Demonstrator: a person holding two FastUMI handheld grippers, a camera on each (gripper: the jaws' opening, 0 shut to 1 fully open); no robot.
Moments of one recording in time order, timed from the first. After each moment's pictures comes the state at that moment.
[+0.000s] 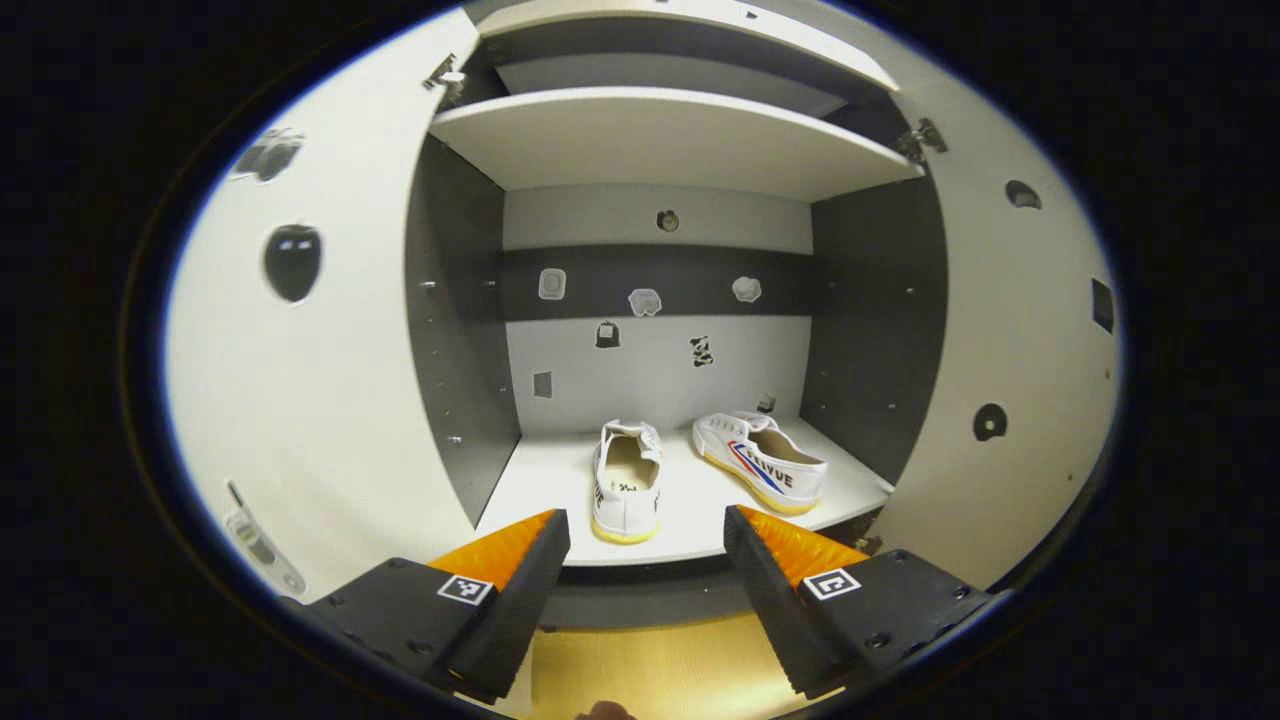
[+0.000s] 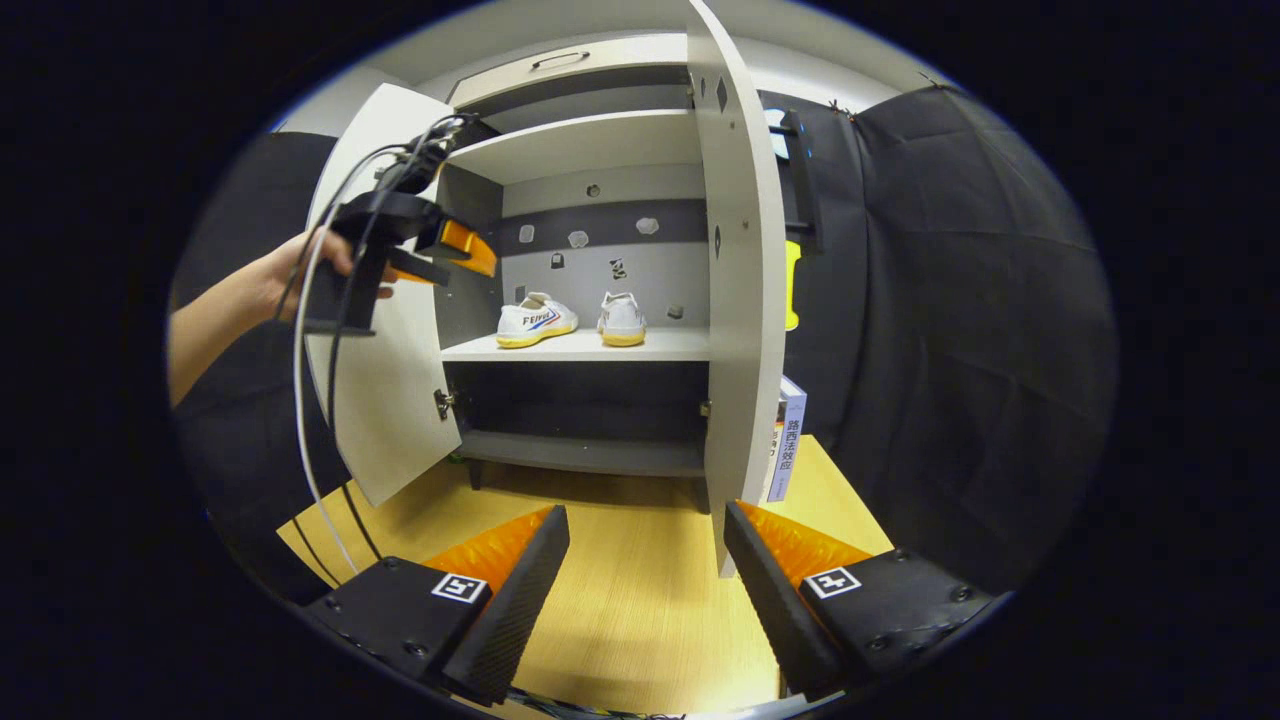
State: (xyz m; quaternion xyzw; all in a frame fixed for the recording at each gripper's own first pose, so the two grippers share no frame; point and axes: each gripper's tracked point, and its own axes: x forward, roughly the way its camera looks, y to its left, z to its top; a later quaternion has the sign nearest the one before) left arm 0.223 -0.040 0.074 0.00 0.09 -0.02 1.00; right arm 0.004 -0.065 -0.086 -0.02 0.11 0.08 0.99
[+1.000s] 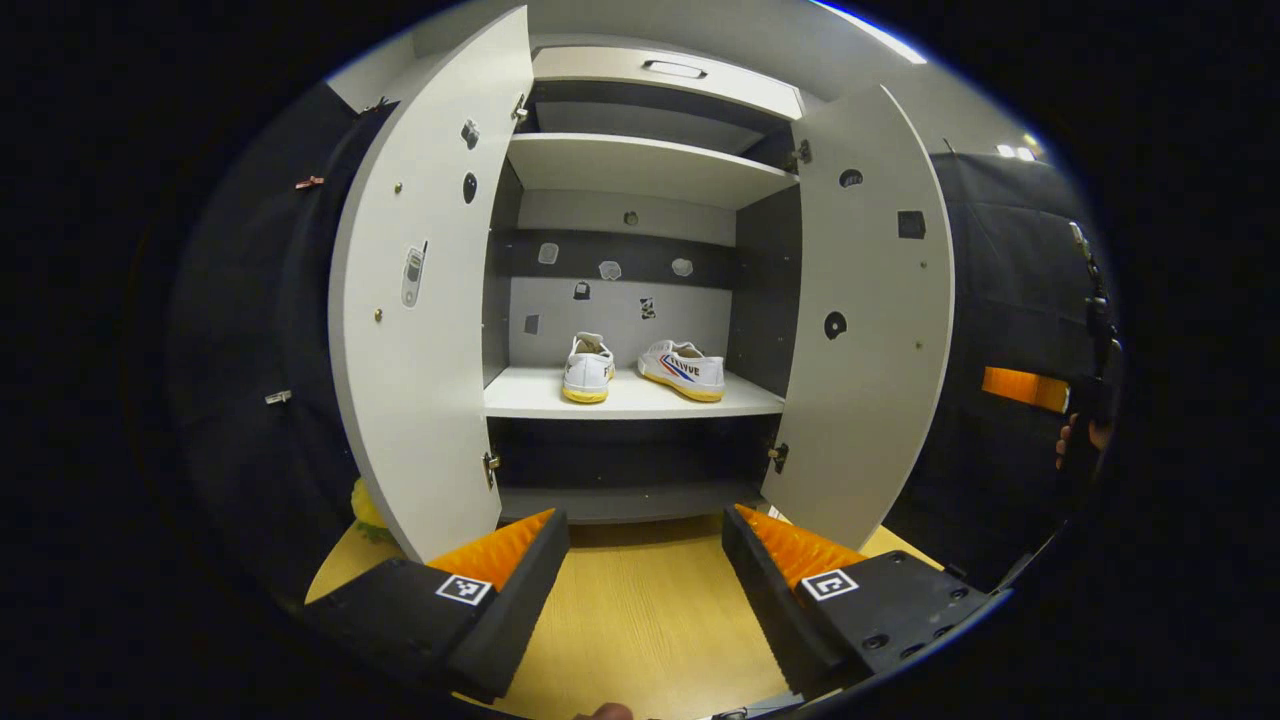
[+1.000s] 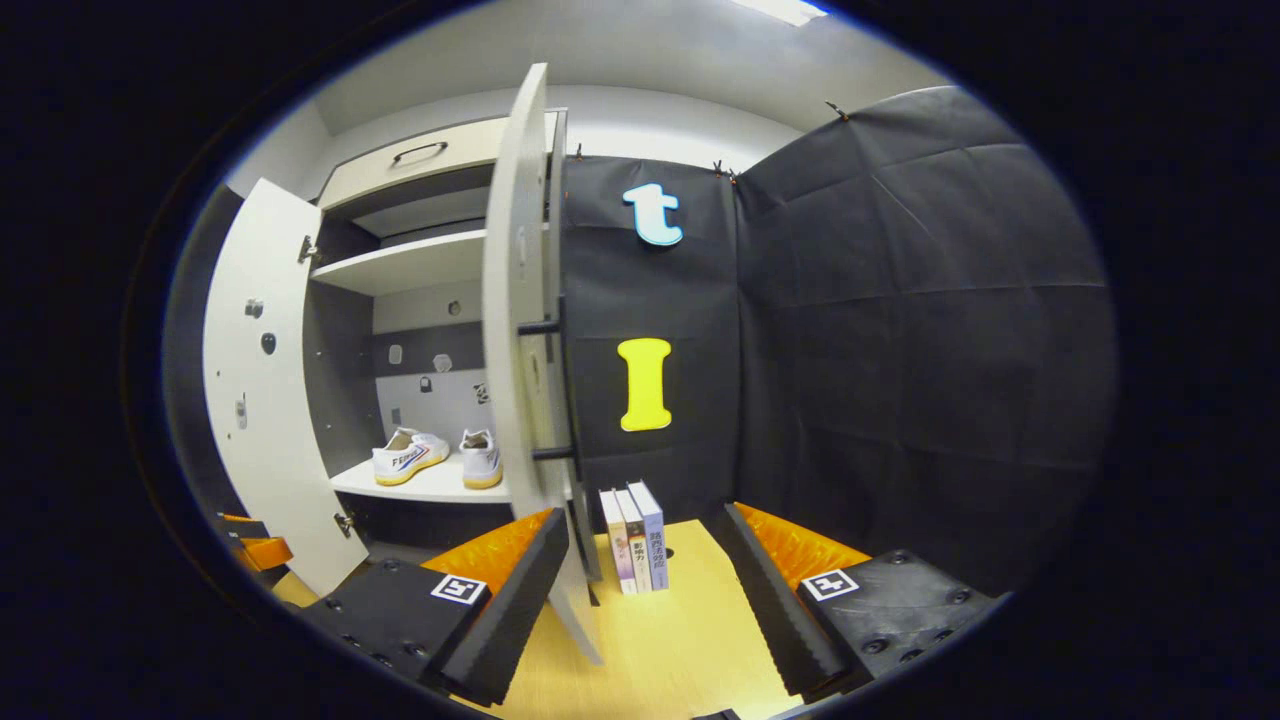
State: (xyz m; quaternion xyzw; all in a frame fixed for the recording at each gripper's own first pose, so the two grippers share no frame) left arm 0.047 -0.081 -0.027 -0.03 0.07 -0.05 1.00; right arm 0.056 -0.220 0.079 0.02 -0.01 -0.07 1.00
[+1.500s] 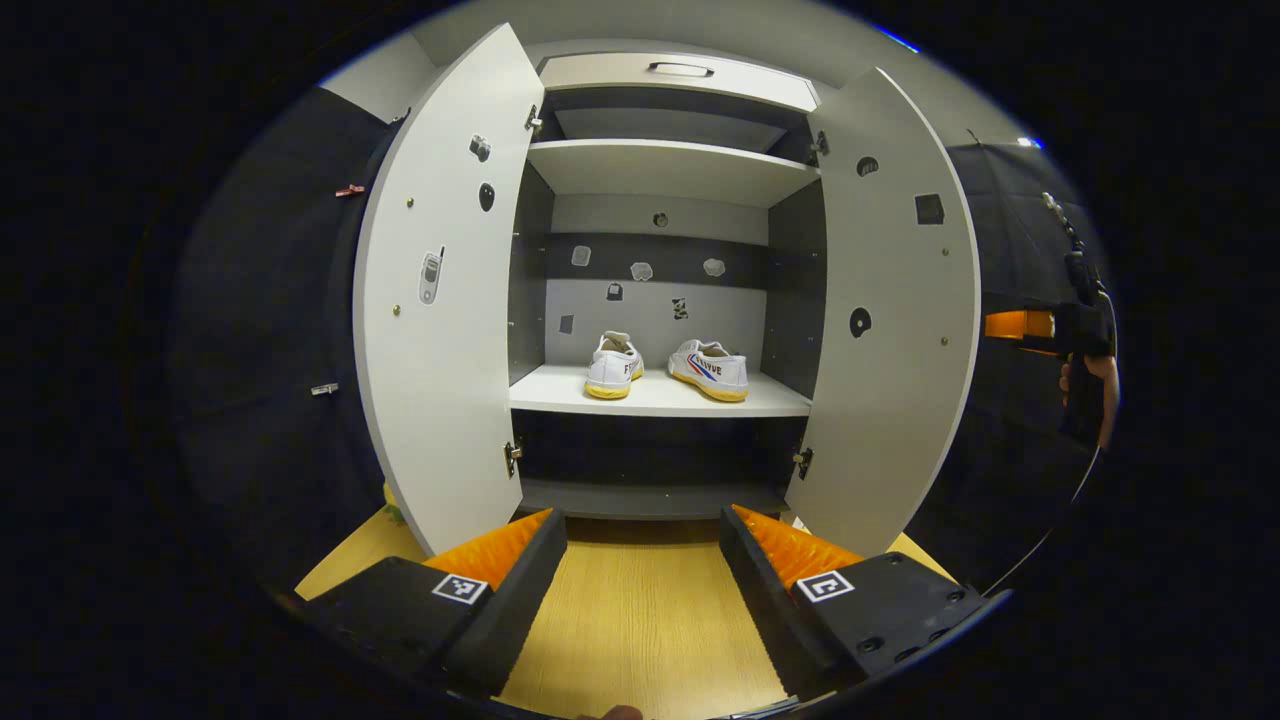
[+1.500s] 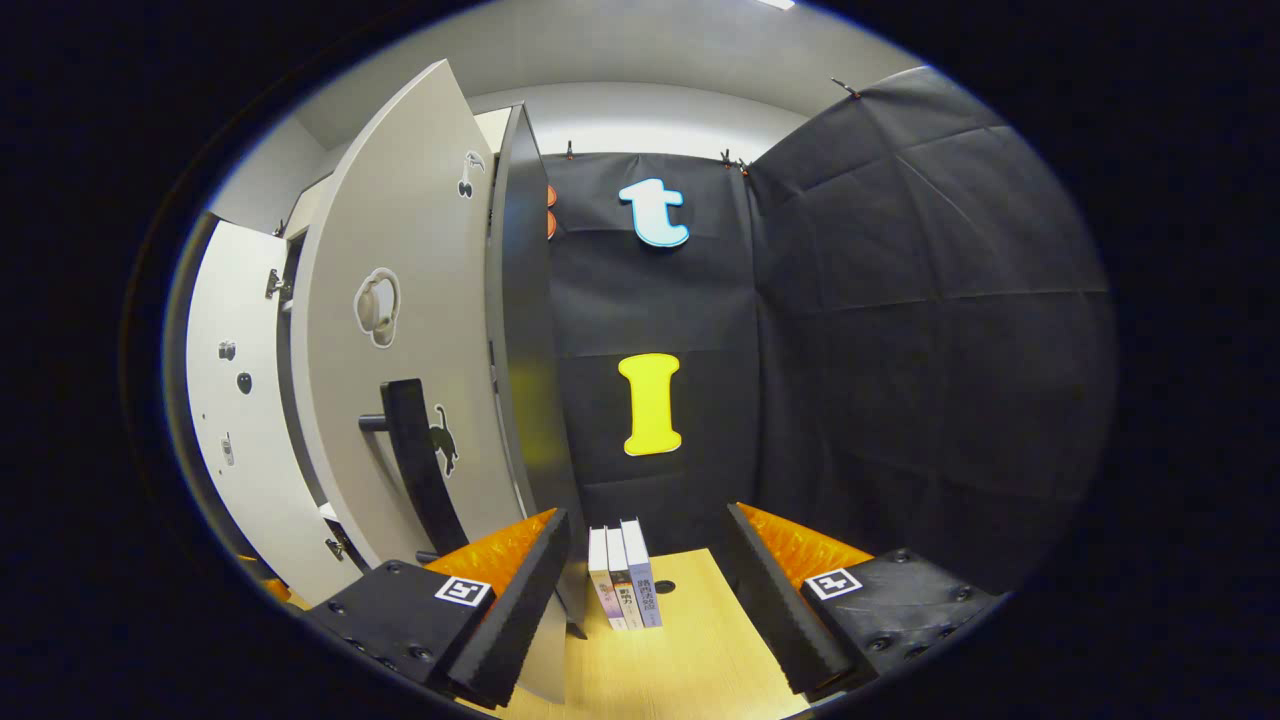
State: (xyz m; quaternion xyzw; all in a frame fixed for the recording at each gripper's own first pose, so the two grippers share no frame) left arm 0.043 -0.110 -0.038 -0.03 0.07 0.04 1.00; right arm 0.153 -0.259 0.114 0.05 0.00 0.01 1.00
